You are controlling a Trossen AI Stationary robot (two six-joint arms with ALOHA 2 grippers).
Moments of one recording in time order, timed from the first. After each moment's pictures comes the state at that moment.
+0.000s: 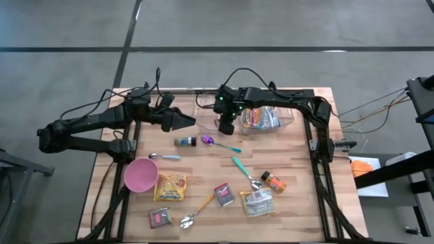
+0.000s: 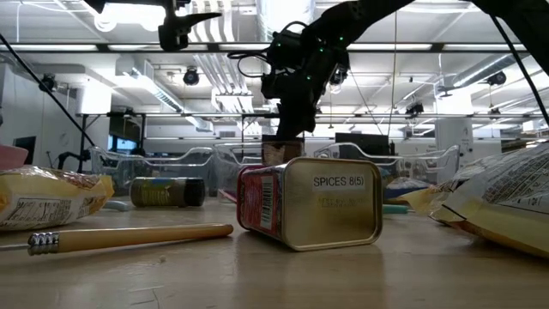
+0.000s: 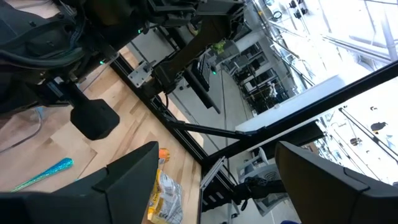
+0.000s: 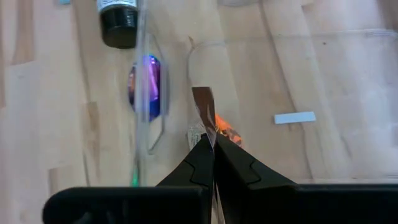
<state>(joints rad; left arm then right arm) 0.30 0.97 0.84 -0.02 0.41 -0.89 -0.36 2.00 1.64 -0.72 -0.19 -0.08</state>
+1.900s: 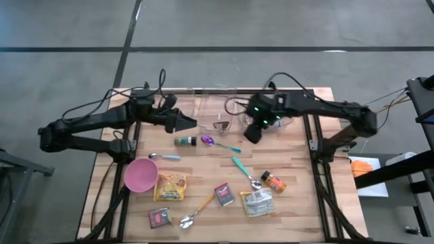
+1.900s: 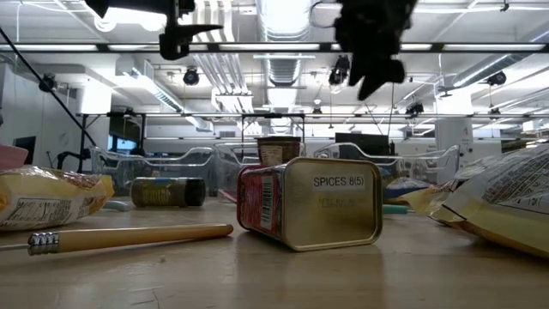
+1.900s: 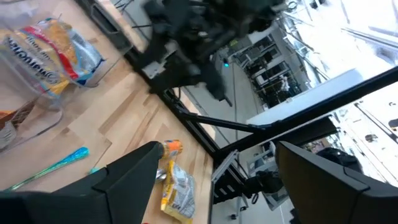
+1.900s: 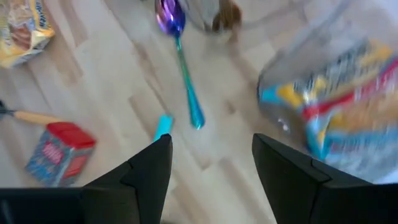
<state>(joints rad) 0.30 1.01 0.84 -0.06 0.41 -0.86 -0.21 1.44 1.30 -0.95 -0.08 0.47</state>
